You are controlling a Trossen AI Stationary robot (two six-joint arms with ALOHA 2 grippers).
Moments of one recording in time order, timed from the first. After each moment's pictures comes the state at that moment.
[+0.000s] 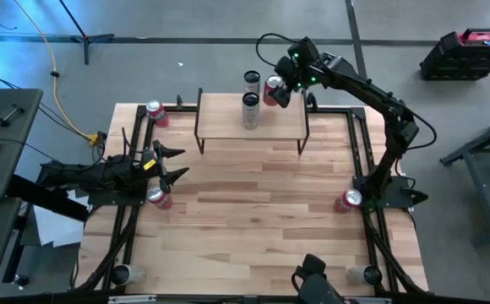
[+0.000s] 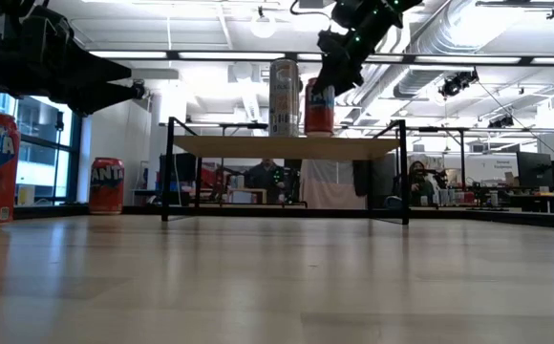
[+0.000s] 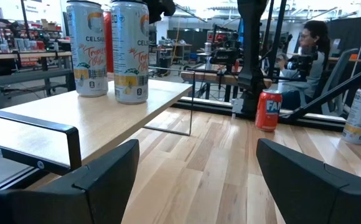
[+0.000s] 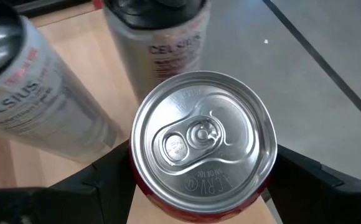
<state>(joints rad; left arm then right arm) -0.06 0.02 0.01 0.06 -0.38 -0.03 -0.71 1.74 1.78 -0.82 -0.17 -0.22</state>
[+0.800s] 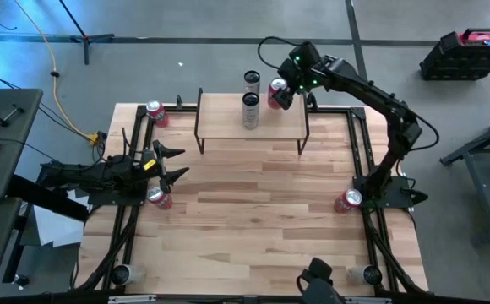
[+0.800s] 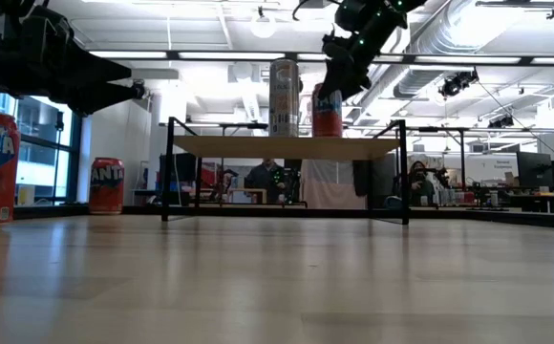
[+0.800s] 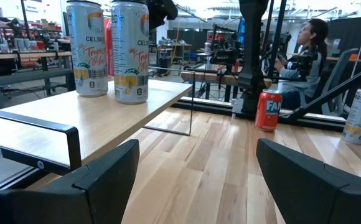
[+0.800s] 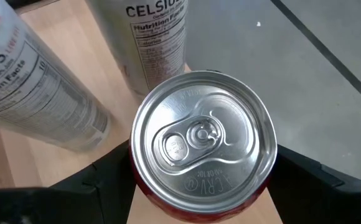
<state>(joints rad) -0.06 0.02 0.01 0.06 -0.38 -0.03 -0.71 1.71 1.74 -0.84 -0.12 -0.16</state>
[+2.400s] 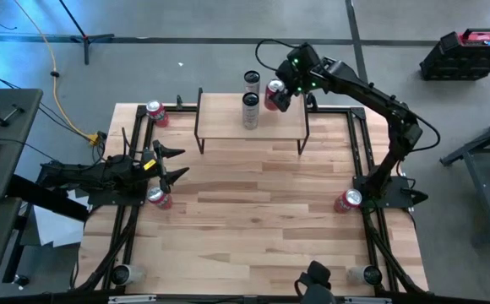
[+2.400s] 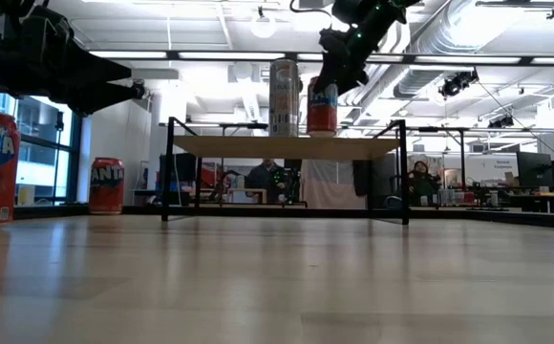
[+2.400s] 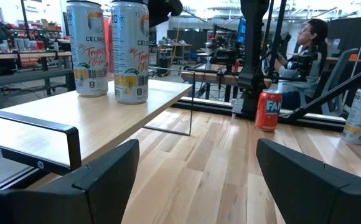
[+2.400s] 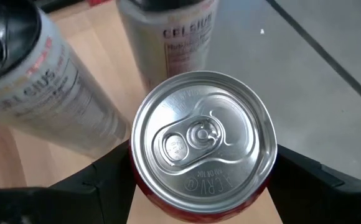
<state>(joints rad) -0.06 0.02 0.01 0.06 -0.38 -0.03 -0.68 1.70 1.74 -0.83 -0.11 -0.13</state>
